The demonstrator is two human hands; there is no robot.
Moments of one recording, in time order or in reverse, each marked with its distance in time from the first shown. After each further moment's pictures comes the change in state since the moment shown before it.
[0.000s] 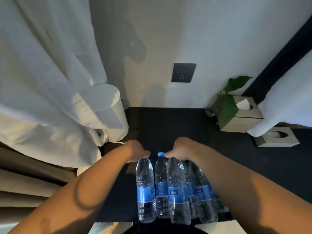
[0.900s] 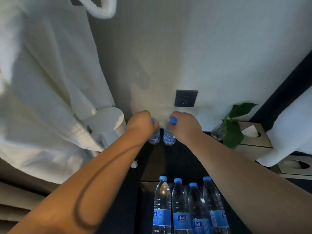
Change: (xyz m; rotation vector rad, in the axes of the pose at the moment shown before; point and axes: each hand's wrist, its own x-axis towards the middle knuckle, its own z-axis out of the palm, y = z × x) left_hand -0.001 0.110 -0.126 0.055 0.588 -0.018; right_hand 0.014 -0.026 -0.118 0.122 0.782 -0.452
